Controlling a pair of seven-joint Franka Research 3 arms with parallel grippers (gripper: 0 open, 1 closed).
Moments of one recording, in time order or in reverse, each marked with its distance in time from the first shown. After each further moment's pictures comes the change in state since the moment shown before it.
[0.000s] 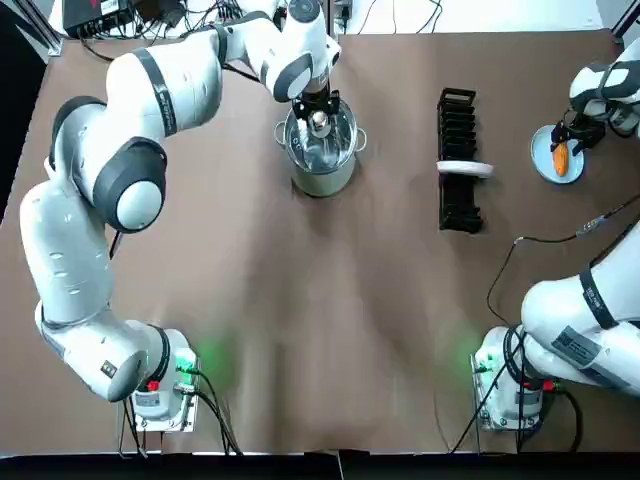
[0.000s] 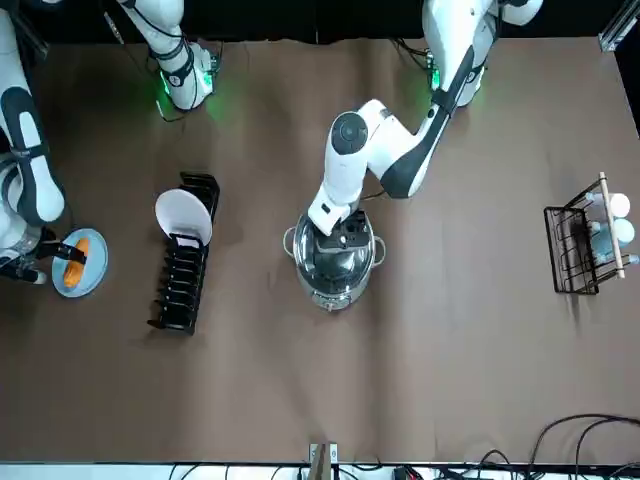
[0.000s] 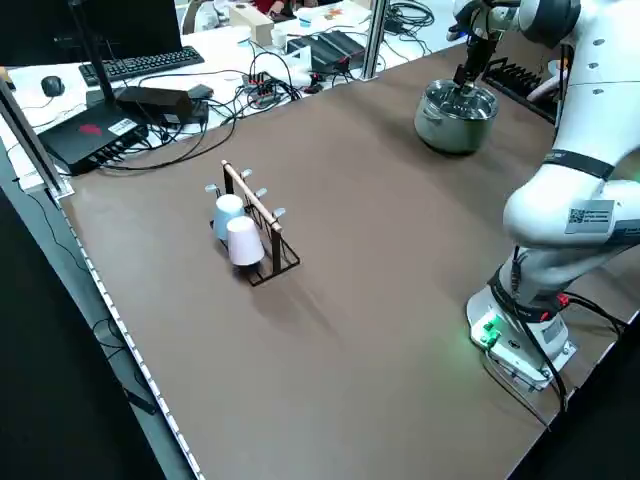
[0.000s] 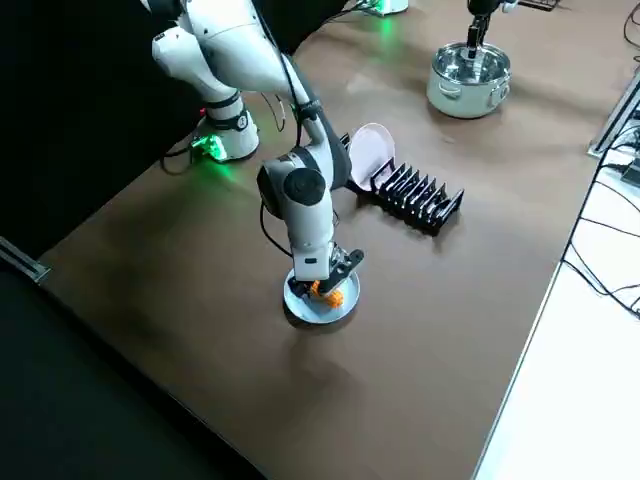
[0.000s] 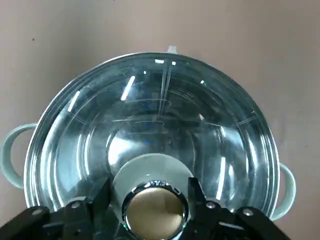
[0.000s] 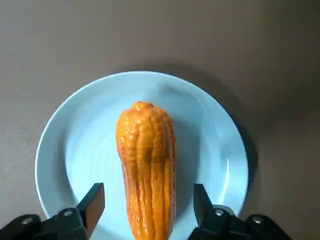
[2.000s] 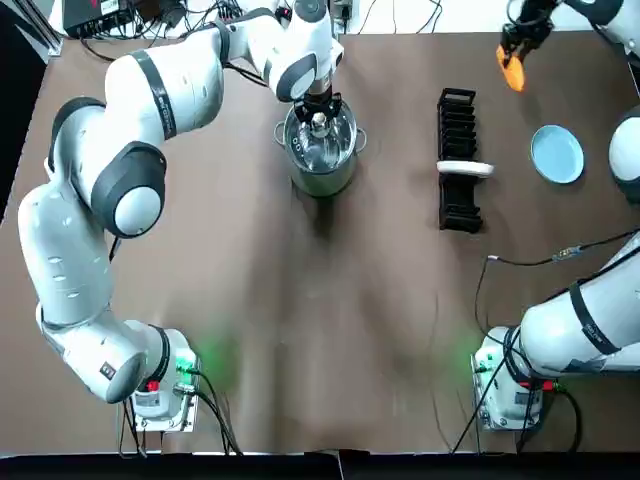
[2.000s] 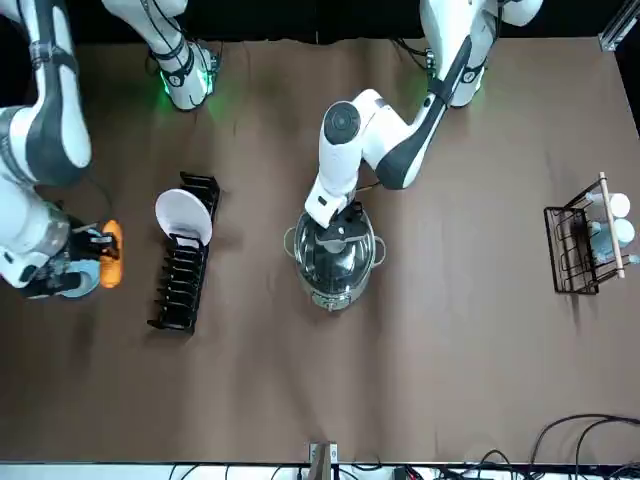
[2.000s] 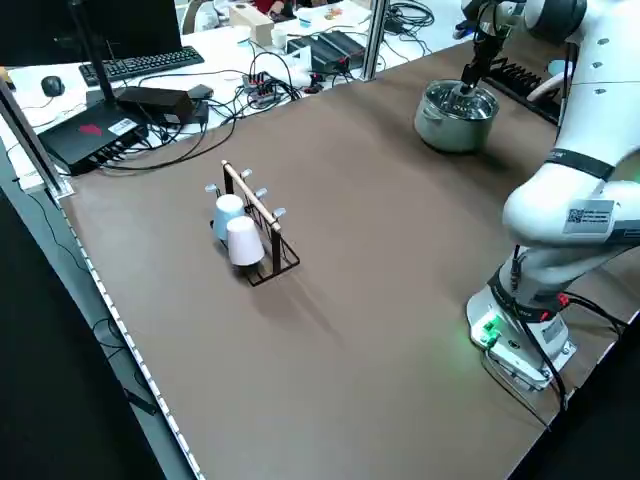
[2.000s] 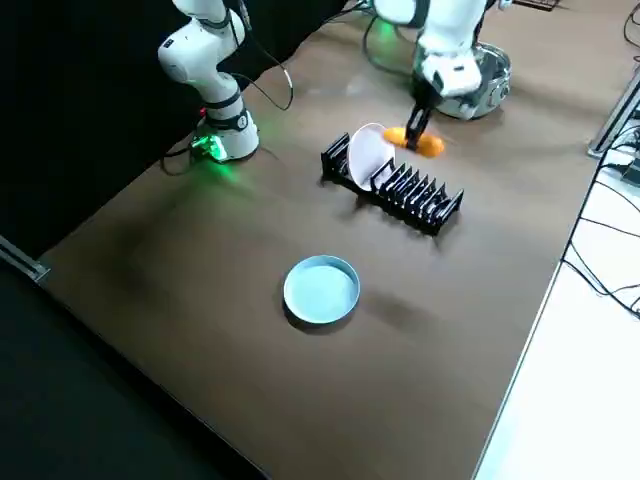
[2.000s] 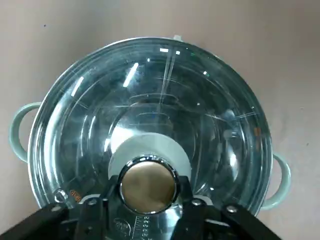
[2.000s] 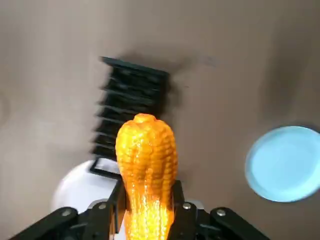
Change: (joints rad) left arm -0.029 -0.016 0.007 0.008 0.004 -0.054 -0.074; right arm 0.488 -0.268 0.028 0.309 0.031 -0.667 0.183
